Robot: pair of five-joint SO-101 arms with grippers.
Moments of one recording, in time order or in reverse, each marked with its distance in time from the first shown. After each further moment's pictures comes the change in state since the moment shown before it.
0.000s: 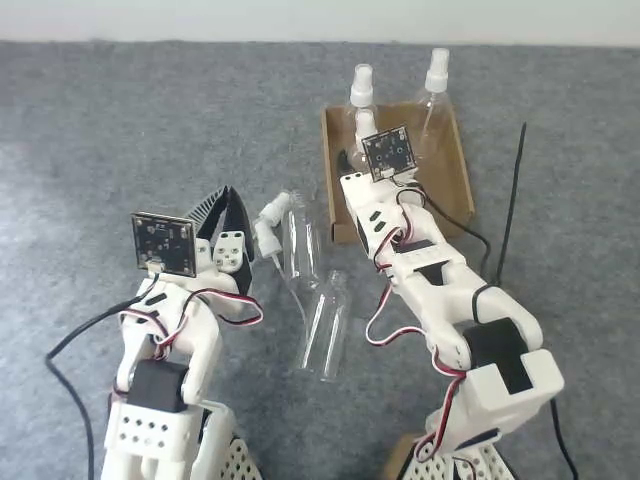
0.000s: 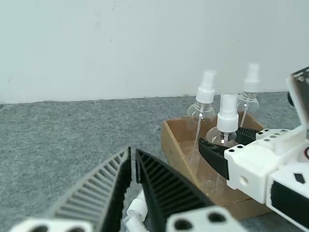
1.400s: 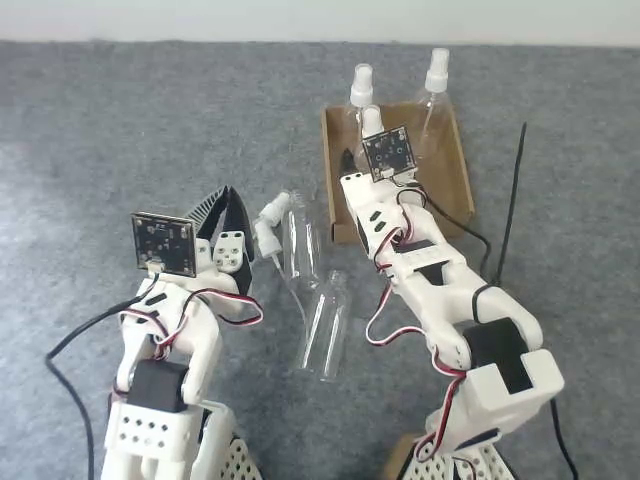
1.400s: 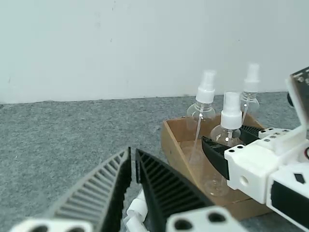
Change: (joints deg) left arm 0.0 0.0 0.0 0.0 0.0; right arm 0.1 0.0 0.0 0.0 0.4
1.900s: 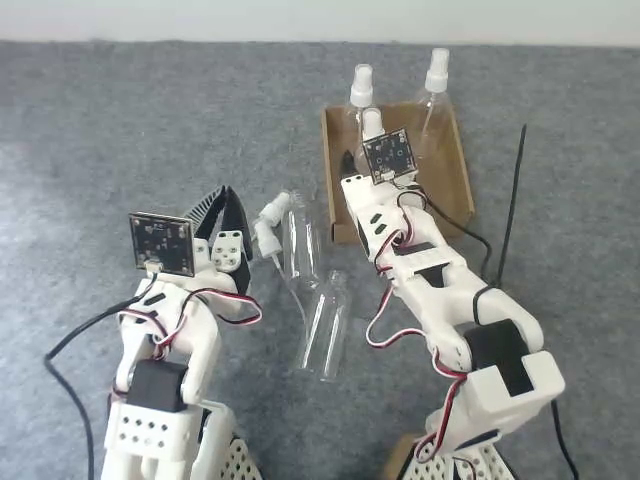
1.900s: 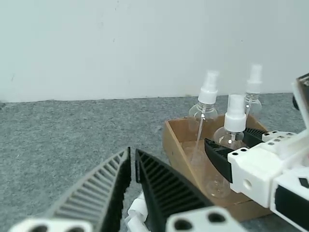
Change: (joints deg) left arm -0.4 0.0 0.0 0.0 0.0; right arm 0.0 -0.4 1.2 -0.5 0.1
